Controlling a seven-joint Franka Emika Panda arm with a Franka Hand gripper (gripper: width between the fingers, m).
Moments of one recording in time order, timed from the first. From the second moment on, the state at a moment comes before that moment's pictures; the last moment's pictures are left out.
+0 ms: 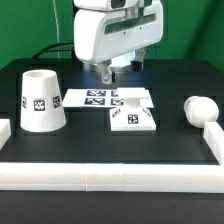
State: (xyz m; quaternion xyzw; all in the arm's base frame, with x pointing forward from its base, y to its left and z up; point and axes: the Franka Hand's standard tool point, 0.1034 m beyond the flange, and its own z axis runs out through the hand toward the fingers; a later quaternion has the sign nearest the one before) arm 0.488 -0.006 0.100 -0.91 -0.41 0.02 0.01
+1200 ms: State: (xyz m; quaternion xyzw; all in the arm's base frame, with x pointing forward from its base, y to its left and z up) arm 0.473 0.006 0.089 -1.00 0.01 0.03 0.02
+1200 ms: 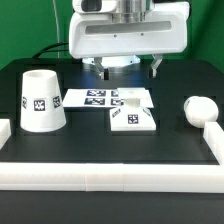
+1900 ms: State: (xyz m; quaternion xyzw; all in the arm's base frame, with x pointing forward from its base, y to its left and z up) arm 0.460 0.012 0.065 -1.00 -0.01 0.04 0.02
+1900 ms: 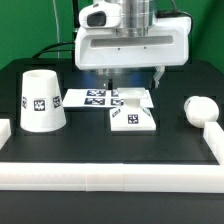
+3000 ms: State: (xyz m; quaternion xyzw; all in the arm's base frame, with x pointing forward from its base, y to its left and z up) arm 0.454 0.013 0.050 -1.00 -0.02 0.04 0.02
